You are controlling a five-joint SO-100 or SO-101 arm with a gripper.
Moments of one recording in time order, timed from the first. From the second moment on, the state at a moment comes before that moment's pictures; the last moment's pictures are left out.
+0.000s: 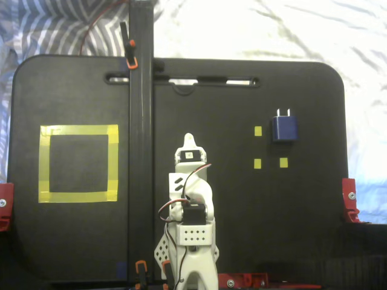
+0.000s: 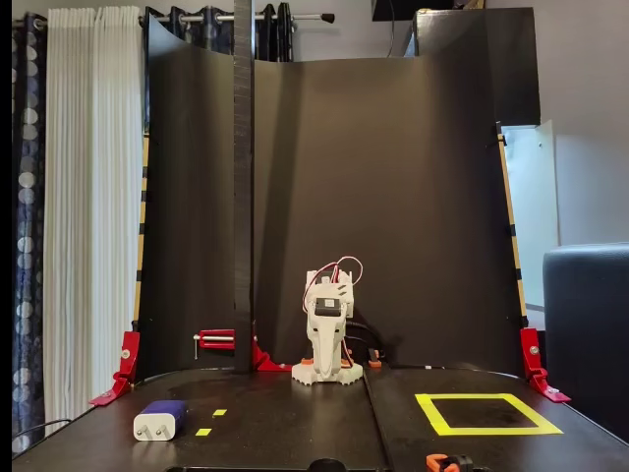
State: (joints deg) arm -0.4 189.3 179.6 43.6 -4.9
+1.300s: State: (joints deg) arm 0.4 184.0 177.5 42.9 -4.9
